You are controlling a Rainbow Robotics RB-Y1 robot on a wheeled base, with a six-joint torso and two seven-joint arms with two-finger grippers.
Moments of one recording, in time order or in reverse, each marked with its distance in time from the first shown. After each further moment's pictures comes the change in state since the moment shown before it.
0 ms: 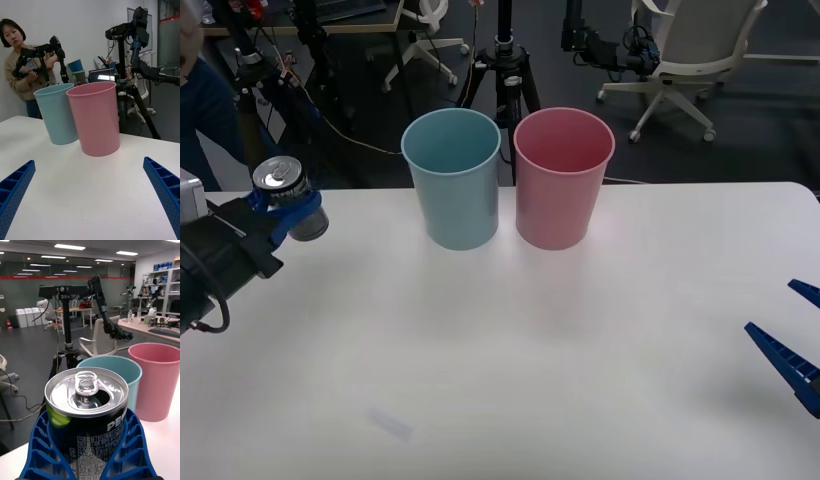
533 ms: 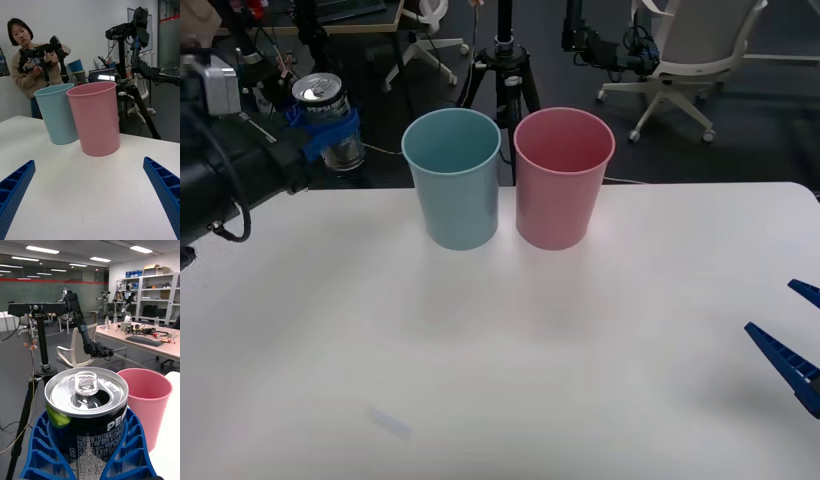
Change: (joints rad) right arm 0.000 0.000 0.000 0.000 0.000 0.000 0.000; left arm -0.442 0.175 -0.260 0.150 0.032 0.028 0.204
